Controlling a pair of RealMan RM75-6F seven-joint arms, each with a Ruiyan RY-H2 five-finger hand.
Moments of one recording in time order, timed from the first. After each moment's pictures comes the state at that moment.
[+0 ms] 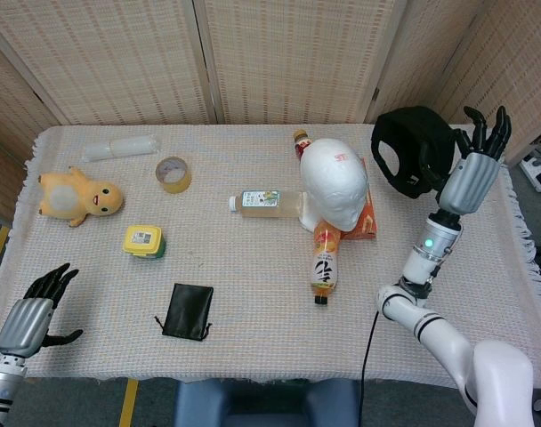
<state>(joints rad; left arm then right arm) -0.19 -1.18 0.01 -1.47 1.50 1.33 -0.12 0.85 -1.85 0.65 -0.72 -1.13 1.61 0.13</state>
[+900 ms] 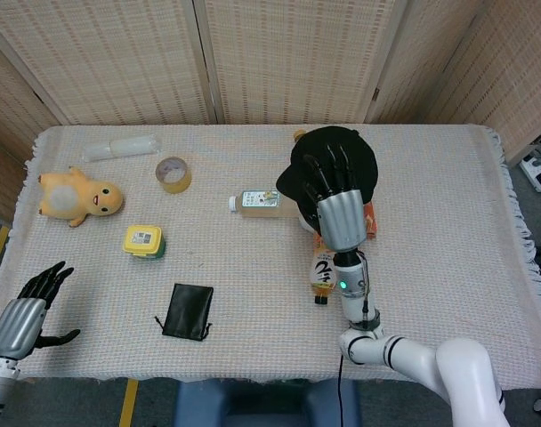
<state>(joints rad) -0.18 -1.13 0.02 -1.50 1.55 1.37 -0.20 0.88 -1.94 0.31 -0.91 -1.40 1.65 -0.21</state>
